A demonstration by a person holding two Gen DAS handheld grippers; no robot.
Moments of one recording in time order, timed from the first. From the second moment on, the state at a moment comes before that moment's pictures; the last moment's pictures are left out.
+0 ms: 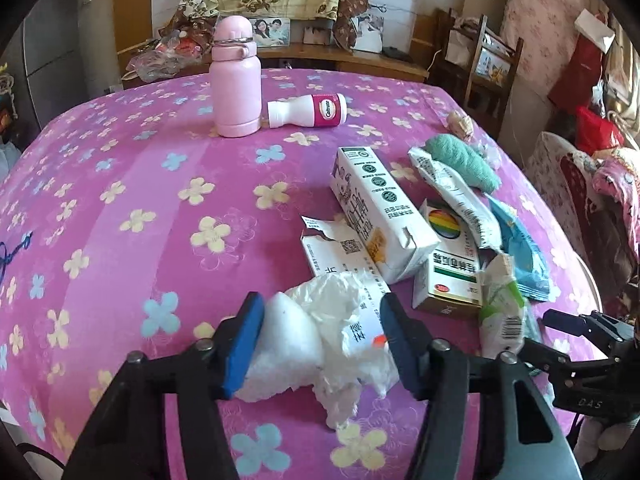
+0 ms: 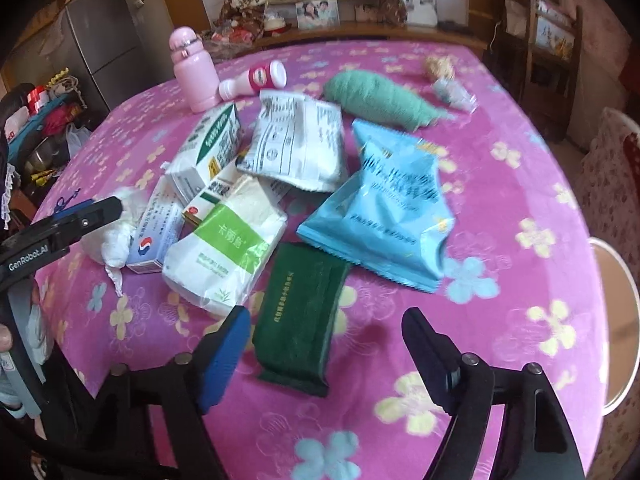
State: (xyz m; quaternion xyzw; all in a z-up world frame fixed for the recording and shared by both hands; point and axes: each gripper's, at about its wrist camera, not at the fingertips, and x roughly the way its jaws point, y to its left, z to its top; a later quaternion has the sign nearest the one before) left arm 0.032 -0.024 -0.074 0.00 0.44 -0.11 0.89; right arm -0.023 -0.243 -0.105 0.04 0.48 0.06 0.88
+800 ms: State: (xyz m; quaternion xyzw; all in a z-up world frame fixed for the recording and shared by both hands) left arm 0.026 0.006 -0.051 -0.04 0.45 -0.12 0.88; right arm -0.073 -0.274 -0.087 0.10 0.45 0.12 0.88
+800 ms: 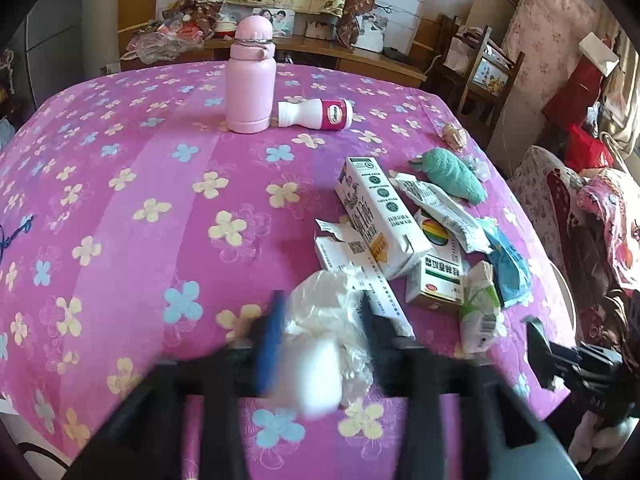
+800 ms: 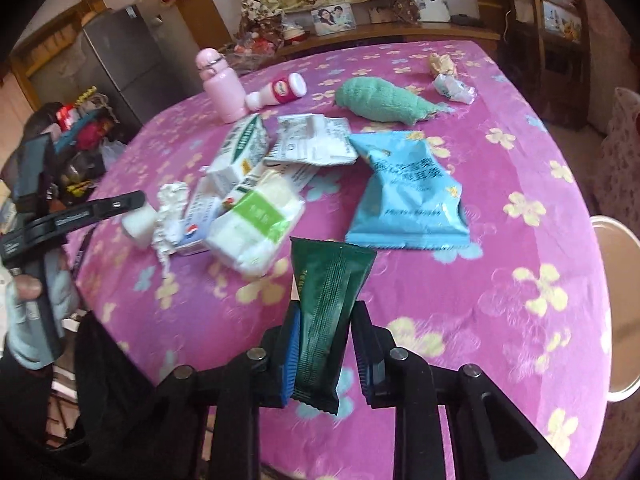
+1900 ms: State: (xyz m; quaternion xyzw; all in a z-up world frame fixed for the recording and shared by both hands) left arm 0.010 -0.141 0.009 0.02 0.44 -0.28 0.85; right arm -0.093 -0.338 -0.061 0.12 0.41 0.07 0.90
